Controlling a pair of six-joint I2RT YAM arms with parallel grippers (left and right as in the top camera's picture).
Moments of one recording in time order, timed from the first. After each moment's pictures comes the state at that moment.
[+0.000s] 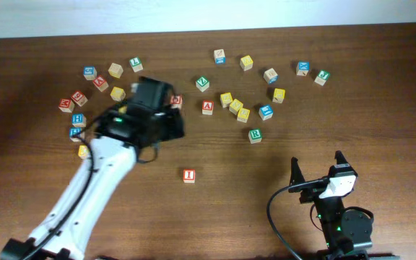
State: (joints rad) left arm -0.35 1.50 1.27 -0.86 -0.02 -0.51; right arm 0.08 0.01 0.01 -0.07 -0.02 0.05
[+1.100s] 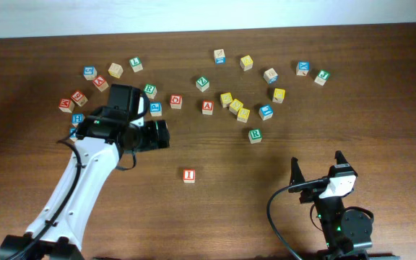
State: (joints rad) left arm -0.19 1.51 1.15 -0.85 0.05 -0.30; right arm 0.08 0.01 0.01 -0.07 -0.02 0.05
